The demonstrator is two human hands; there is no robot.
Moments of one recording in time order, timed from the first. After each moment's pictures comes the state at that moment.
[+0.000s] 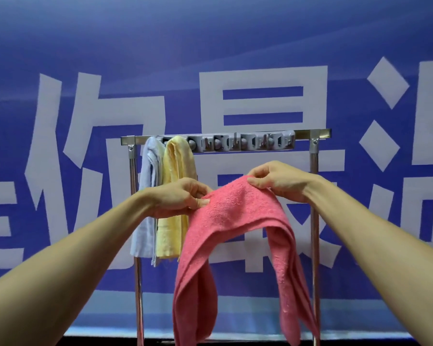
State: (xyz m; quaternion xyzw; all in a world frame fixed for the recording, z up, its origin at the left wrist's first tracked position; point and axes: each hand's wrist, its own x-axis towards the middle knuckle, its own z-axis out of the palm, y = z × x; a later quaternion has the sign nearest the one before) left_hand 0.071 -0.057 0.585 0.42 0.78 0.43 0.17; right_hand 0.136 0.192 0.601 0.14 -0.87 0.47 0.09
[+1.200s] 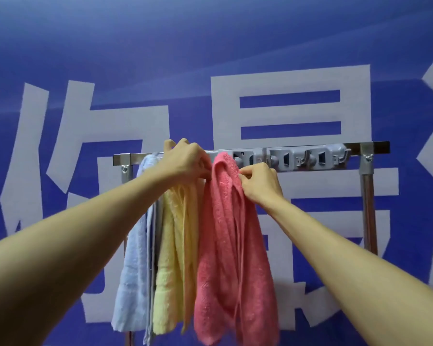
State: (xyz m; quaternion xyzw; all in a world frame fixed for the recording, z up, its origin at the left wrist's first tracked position) left_hand -0.076 -0.029 0.676 0.27 0.87 0.08 -0.41; right_hand -0.051 0.142 0.621 -0.02 -0.84 0.34 0.42
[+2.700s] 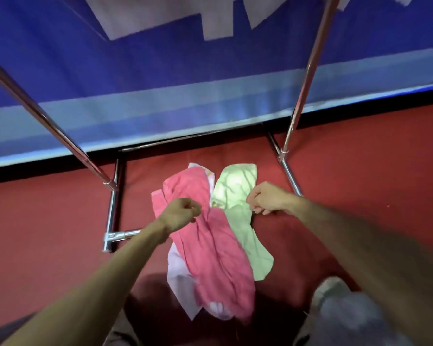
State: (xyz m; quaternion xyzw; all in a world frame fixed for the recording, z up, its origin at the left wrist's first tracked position) left_hand 0.045 0.001 0.046 0.08 0.86 0.39 0.33; right_hand 0.105 0.230 0.030 -0.24 -0.83 0.45 -0.24
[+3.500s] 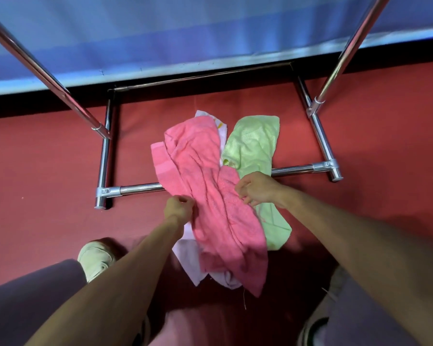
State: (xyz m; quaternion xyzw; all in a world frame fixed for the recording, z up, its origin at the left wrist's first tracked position) left_hand 0.055 -0.035 -0.121 -0.20 0.84 0.44 0.26; right_hand 0.093 0.170 -0.084 -0.23 -0.80 0.48 -0.29
